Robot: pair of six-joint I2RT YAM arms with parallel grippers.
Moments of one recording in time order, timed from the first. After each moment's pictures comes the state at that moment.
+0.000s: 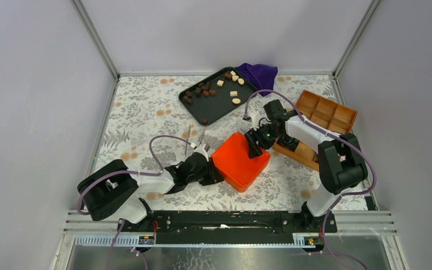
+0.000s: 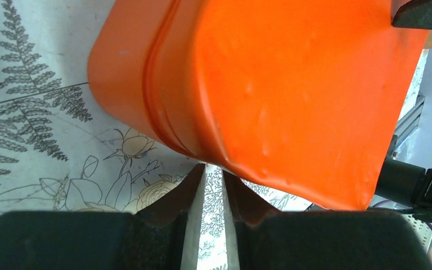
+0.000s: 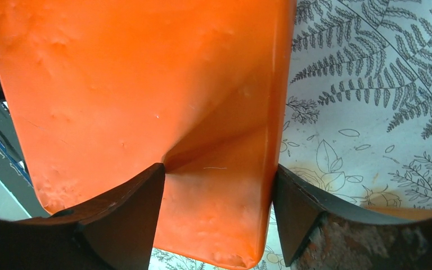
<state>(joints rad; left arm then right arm) -0.89 1.43 0.39 0.36 0.07 -1.00 0.38 1.68 1.09 -0.67 -0.54 -0.35</state>
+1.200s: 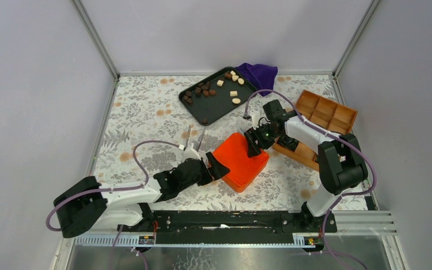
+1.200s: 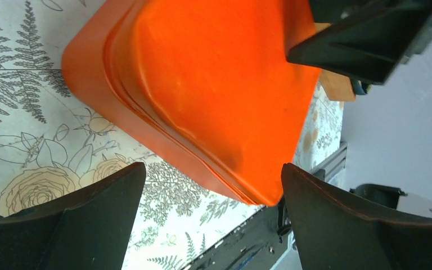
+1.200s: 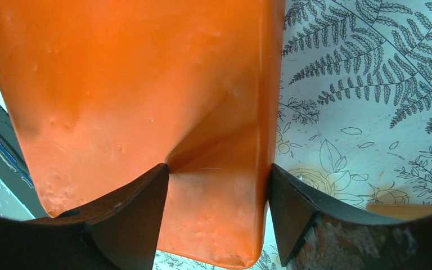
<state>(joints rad) -1.00 1.14 0.34 0.27 -0.16 -1.18 0.38 1.68 1.08 -0.64 -0.51 -0.26</state>
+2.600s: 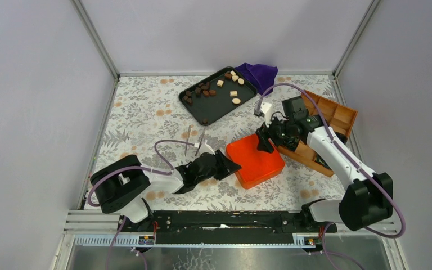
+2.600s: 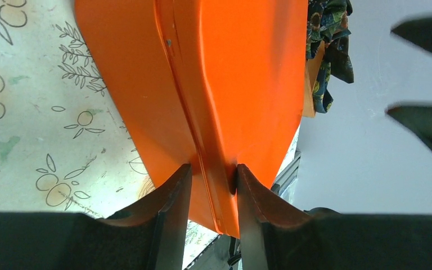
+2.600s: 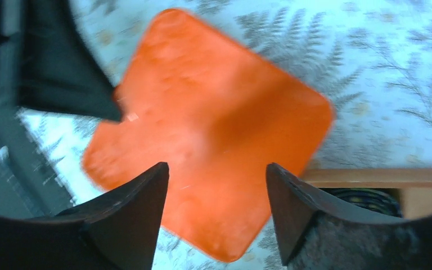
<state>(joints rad) -0.98 1.56 0.46 0.60 -0.10 -1.38 0.33 1.34 1.06 -0.68 -0.48 -0.43</state>
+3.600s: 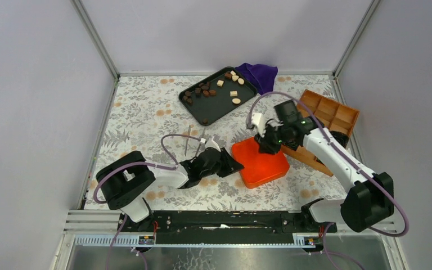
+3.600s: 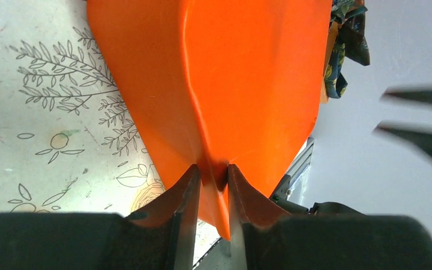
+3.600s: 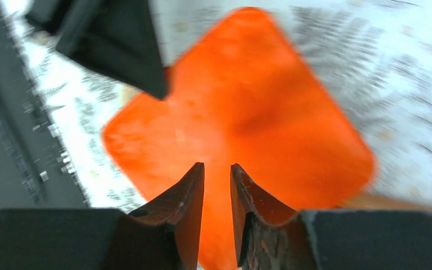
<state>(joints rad) -0.96 1.62 0.55 0.56 -0.01 -1.30 0.47 1.33 1.04 -0.85 -0.53 -0.71</state>
